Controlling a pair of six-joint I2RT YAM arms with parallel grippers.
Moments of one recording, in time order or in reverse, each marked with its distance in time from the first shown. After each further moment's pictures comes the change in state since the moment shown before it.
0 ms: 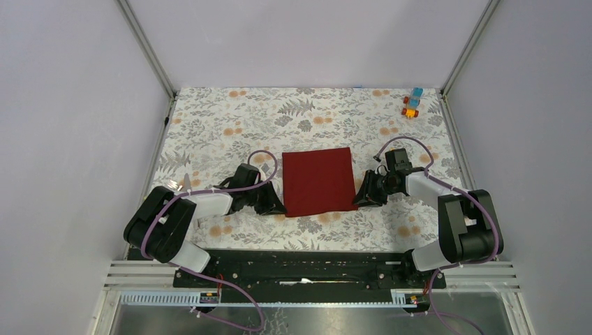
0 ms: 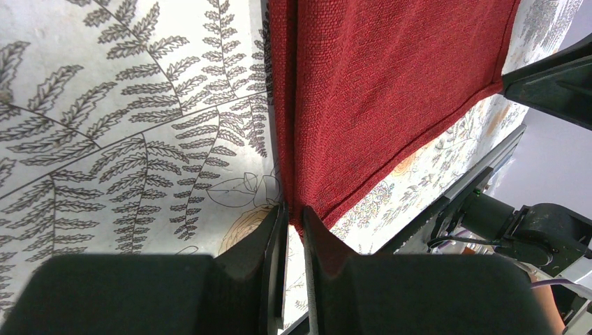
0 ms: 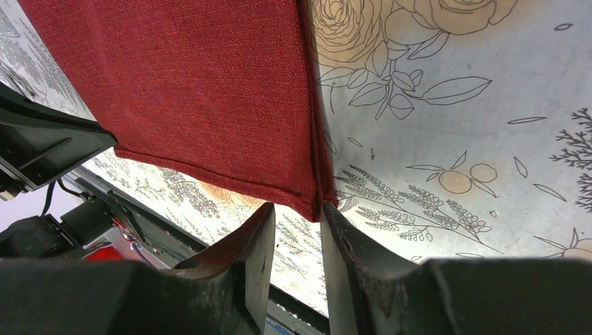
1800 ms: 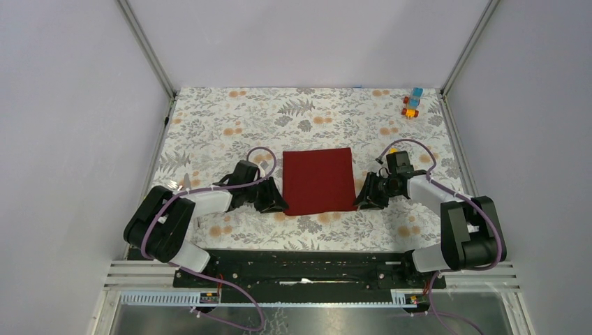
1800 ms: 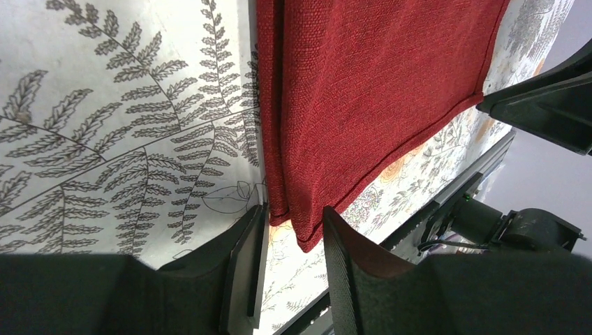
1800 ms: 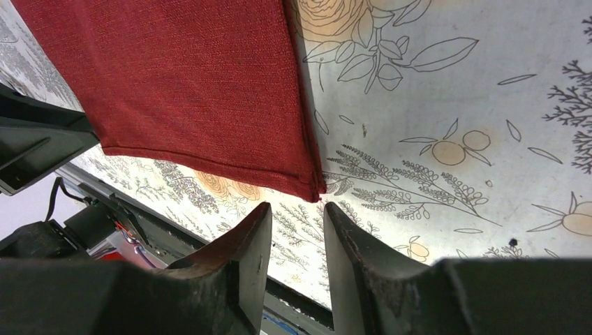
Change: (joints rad) left arm 0.023 0.000 0.040 -0.033 0.011 -0.004; right arm 0.001 -0.056 -0.029 -0.023 0.023 0.035
